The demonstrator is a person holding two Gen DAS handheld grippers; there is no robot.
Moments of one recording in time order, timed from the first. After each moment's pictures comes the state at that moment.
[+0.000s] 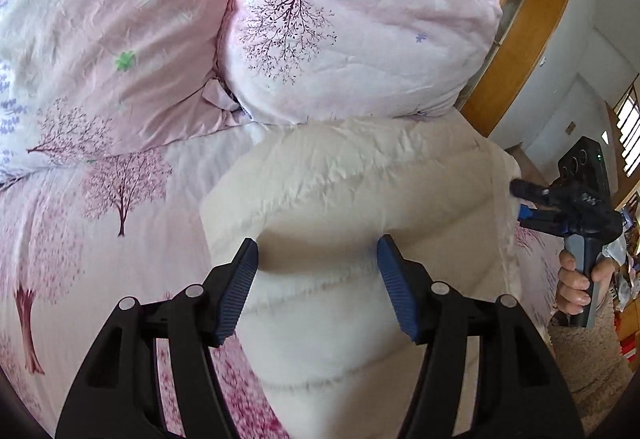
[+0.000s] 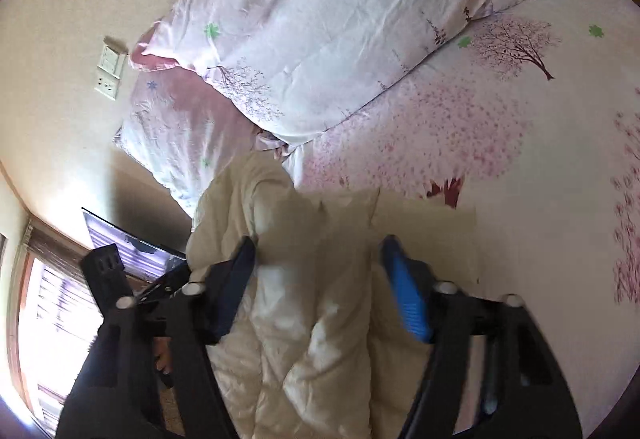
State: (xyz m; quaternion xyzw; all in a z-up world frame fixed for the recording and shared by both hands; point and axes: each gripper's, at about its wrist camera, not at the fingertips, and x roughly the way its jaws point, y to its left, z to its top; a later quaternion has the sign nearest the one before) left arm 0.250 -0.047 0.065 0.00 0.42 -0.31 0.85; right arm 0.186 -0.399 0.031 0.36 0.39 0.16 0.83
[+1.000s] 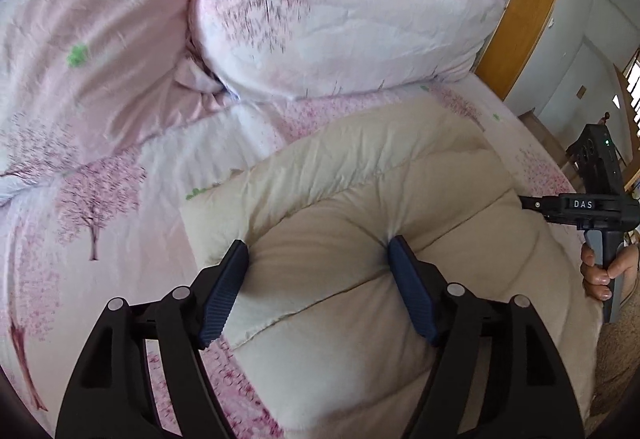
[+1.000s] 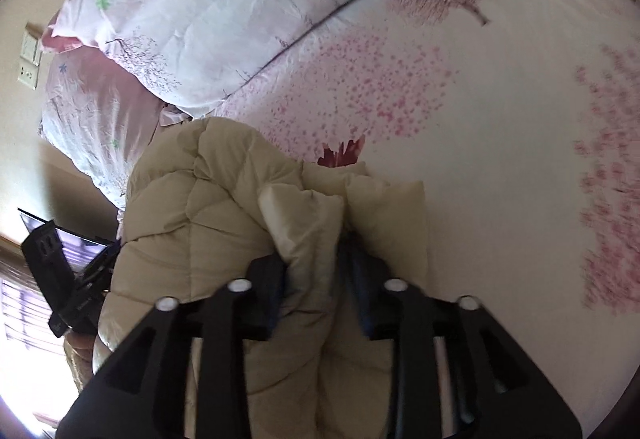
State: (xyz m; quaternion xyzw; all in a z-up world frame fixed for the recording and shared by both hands) left arm 0.270 -0.080 0.023 0.06 0.43 -0.31 0.85; right arm 0.188 -0.417 -0.017 0.31 0.47 0.05 0.82
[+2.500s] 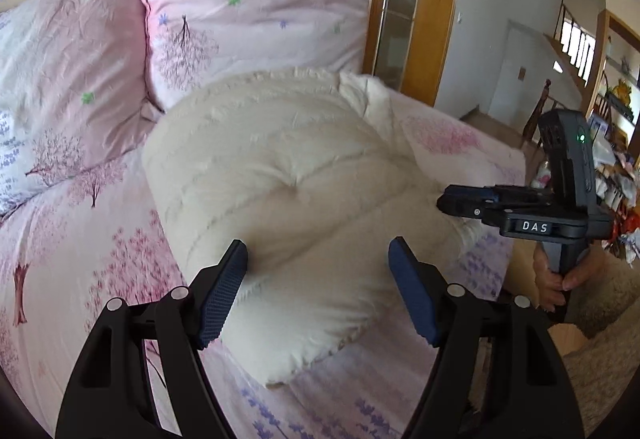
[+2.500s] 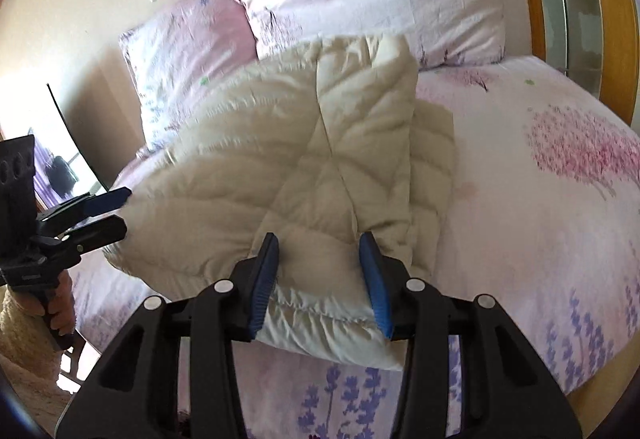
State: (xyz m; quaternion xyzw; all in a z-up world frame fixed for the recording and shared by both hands) left arm 0.071 -0.046 0.032 0.10 0.31 -0.40 0.86; right arm 0.007 -0.299 -0.013 0.14 0.33 0.06 0.93
